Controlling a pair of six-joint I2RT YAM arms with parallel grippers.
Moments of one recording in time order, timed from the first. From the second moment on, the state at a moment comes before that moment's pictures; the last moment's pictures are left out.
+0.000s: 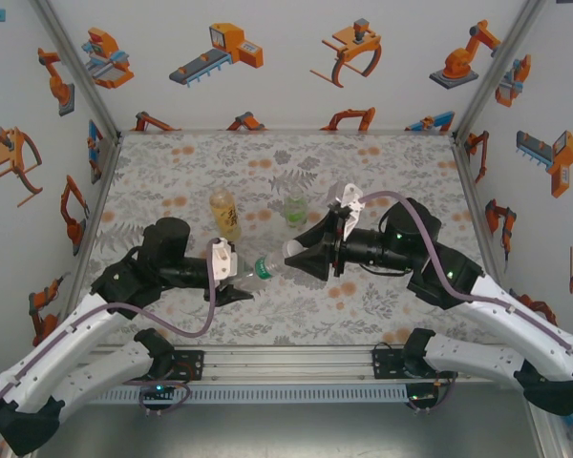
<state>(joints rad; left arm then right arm) -0.75 0.77 0.82 -0.59 0.70 0.55 0.98 0.90 1.10 -0.26 -0.43 0.10</state>
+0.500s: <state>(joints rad) -0.75 0.76 0.82 -0.58 0.72 0.55 0.98 0.92 1.08 -0.17 -0.60 -0.03</state>
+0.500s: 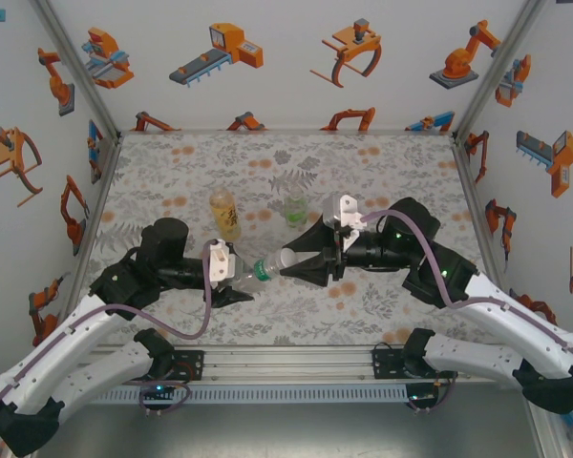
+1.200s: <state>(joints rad) -0.75 0.76 0.82 -0.58 0.73 0.54 0.99 0.95 1.08 -0.18 -0.61 -0.08</state>
